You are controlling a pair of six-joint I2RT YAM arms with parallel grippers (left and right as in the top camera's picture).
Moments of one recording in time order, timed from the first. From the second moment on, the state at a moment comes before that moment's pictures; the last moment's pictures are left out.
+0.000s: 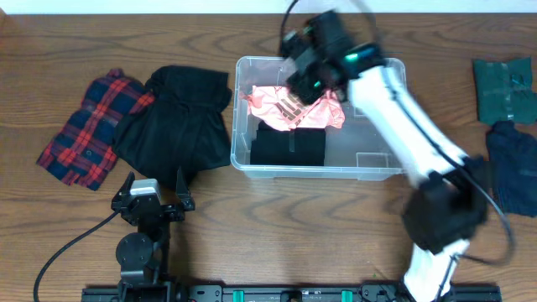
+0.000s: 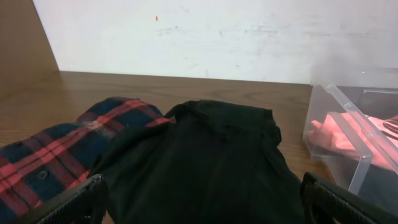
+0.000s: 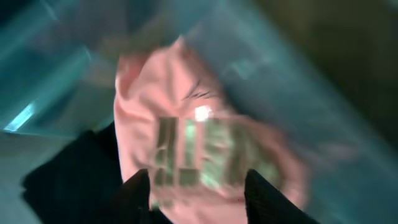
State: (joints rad) left arm 0.02 0.01 0.03 -0.13 -0.06 -0.04; right arm 0.41 1.96 1.82 -0.85 -0.18 -0.27
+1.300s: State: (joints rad) left arm 0.02 0.01 0.03 -0.14 -0.06 -0.04; right arm -0.67 1.92 1.72 -1.04 -0.16 -0.23
